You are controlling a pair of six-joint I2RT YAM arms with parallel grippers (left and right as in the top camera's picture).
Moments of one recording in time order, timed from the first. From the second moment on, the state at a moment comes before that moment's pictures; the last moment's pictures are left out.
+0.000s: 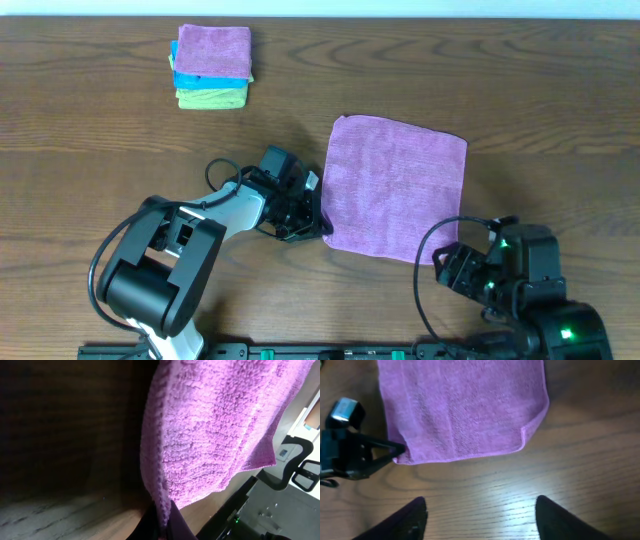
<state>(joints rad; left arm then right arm) -0.46 1.84 0.83 -0.26 0.78 -0.65 0.15 0.62 0.67 -1.11 -0.18 0.63</state>
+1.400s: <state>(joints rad) -0.39 1.84 0.83 -0.49 0.86 -0.45 0.15 0.85 0.22 -0.42 -0.07 0.93</state>
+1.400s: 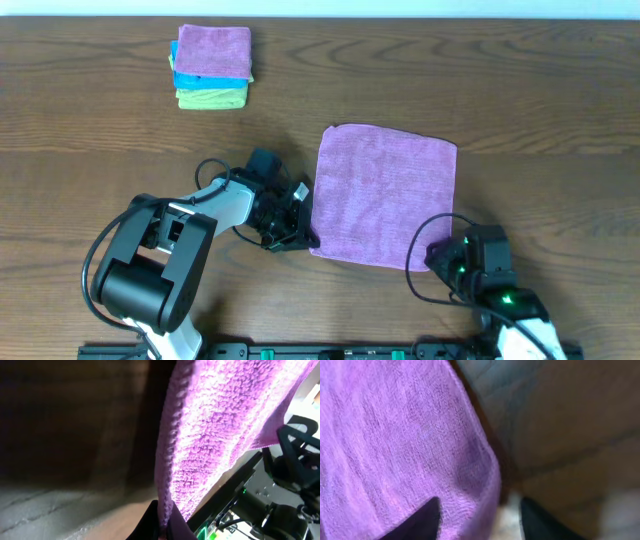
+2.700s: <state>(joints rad) -0.18 1.47 0.83 -0.73 0.76 -0.31 0.15 0.97 0.41 -0.25 -0.32 0.74</state>
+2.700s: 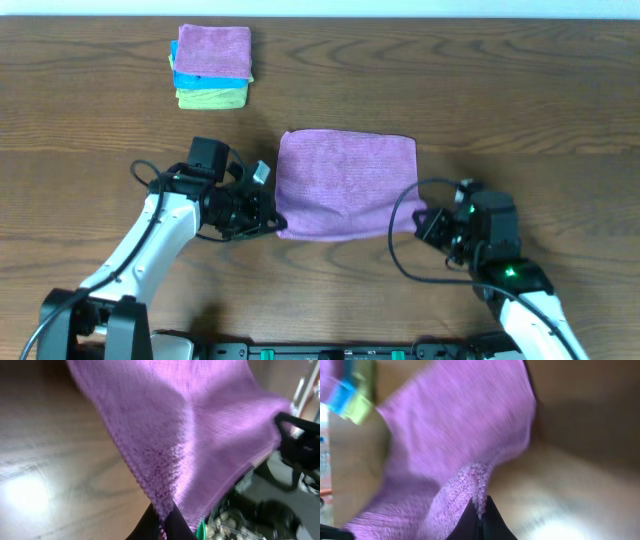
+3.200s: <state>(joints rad) -0.18 1.50 0.83 -0.21 0.61 -0.60 0.15 1.28 0.50 0.07 -0.25 0.66</state>
